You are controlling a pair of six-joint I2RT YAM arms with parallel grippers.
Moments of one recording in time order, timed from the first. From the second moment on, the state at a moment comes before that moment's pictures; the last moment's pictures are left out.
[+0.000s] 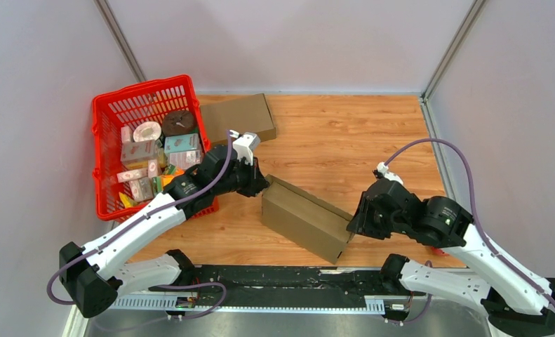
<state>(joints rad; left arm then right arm) -0.75 1.06 0.94 -0.42 0.12 -0.45 0.95 0.80 1.13 -1.33 0.17 1.06</state>
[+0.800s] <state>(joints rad) -0.76 1.06 0.93 -0.42 0.12 -0.45 0.95 0.77 1.10 -1.34 0.13 1.11</state>
